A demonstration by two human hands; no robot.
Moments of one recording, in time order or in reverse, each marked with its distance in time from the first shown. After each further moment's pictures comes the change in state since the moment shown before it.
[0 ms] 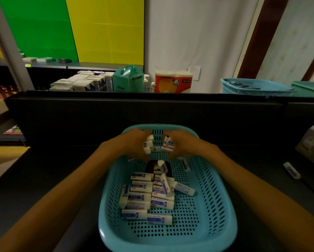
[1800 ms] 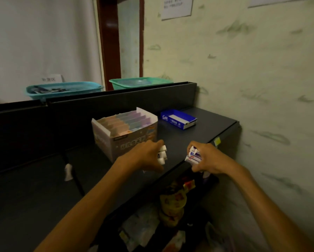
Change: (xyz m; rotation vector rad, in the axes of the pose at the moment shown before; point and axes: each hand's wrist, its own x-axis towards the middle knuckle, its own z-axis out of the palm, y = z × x) left_hand 0.119 0.657 0.126 -0.092 -0.130 0.805; right_hand -0.538 0.450 -0.067 0.189 0.321 0.764
